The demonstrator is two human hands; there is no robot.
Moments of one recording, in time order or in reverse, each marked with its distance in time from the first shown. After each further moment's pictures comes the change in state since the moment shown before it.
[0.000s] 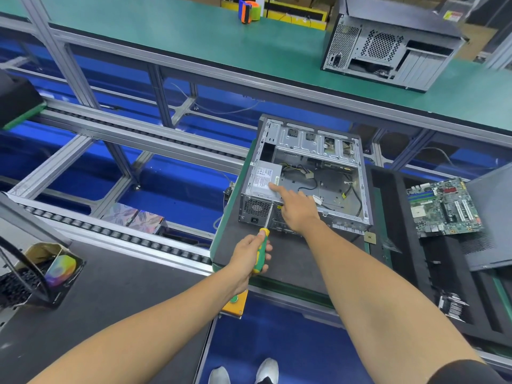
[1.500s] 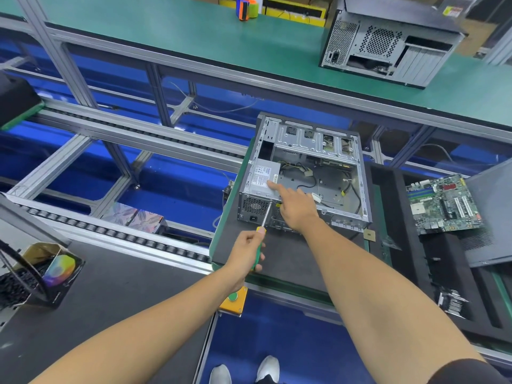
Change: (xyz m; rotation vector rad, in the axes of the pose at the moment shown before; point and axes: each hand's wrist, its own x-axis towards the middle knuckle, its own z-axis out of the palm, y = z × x) left_hand 0.011 -0.007 -0.005 0.119 0.051 0.066; right_hand -0.001 0.001 0.002 0.029 0.025 -0.011
